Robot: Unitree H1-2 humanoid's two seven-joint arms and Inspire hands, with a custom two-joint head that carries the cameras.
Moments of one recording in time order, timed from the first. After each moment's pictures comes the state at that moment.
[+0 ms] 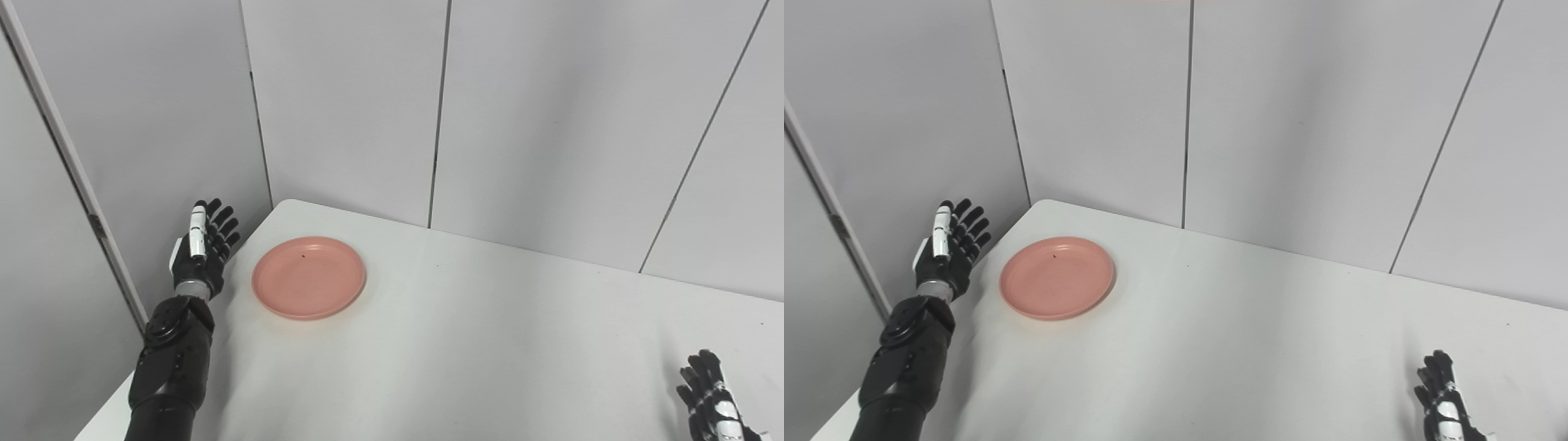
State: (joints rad) left arm -0.53 0.37 0.49 0.60 -0.44 0.04 -0.02; right arm -0.04 -0.18 -0.07 0.01 0.19 -0.15 0.16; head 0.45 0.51
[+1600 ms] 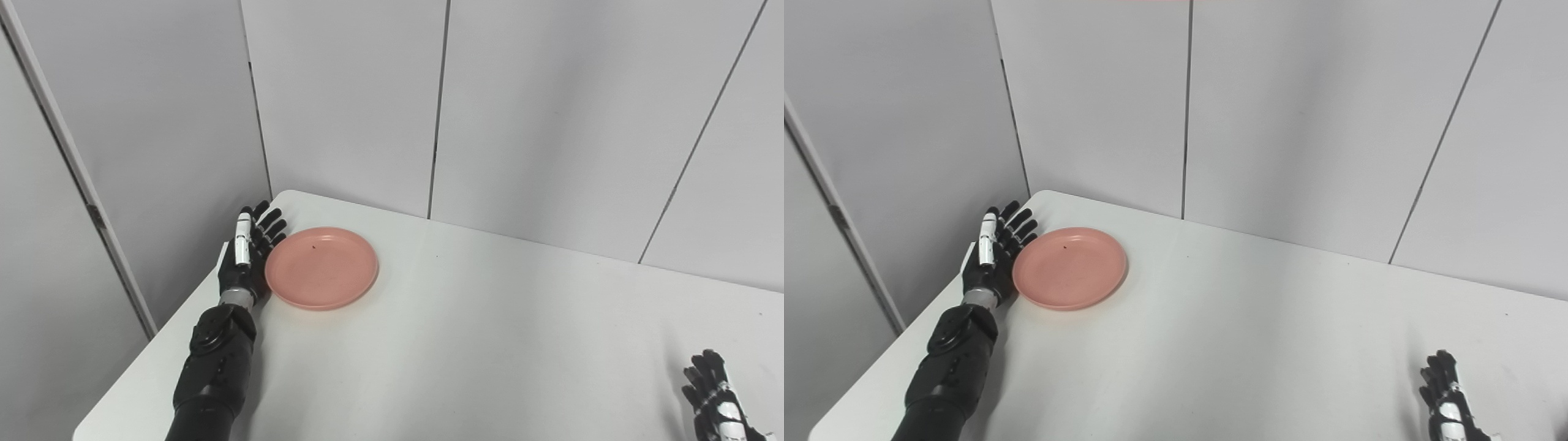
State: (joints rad) left arm -0.54 0.27 0.41 0.68 -0.44 -0.07 -0.08; right arm -0.02 -0.19 -0.07 -0.02 0.17 -0.14 0.16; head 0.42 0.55
